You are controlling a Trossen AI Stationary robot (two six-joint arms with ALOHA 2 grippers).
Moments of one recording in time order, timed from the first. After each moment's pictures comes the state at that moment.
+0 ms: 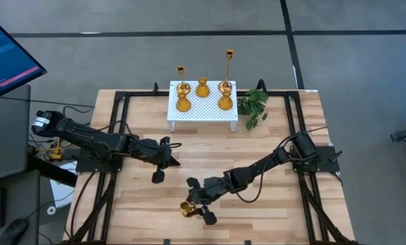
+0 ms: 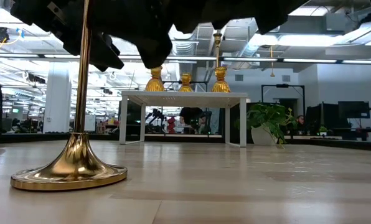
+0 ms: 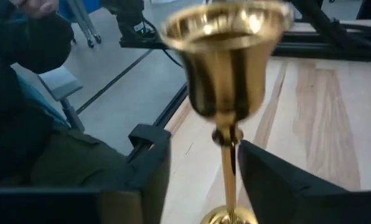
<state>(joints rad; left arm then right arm) -0.22 0.92 0.56 -0.05 -0.07 -0.07 0.39 2.10 1.30 0.45 -0.15 0.14</state>
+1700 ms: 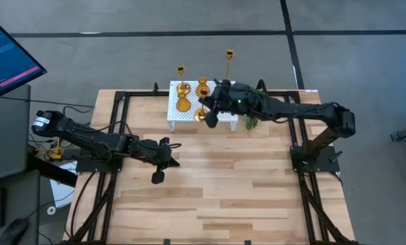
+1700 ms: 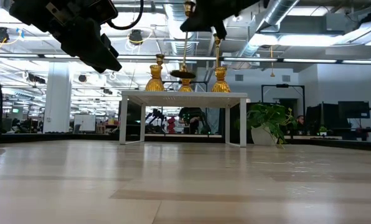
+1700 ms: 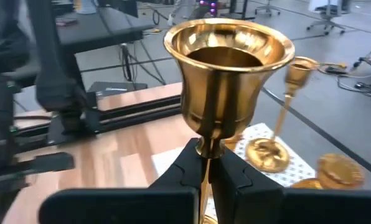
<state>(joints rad) -0.23 0.92 0.56 -0.07 -0.07 -0.09 -0.20 1.56 1.31 -0.03 0.17 0.04</state>
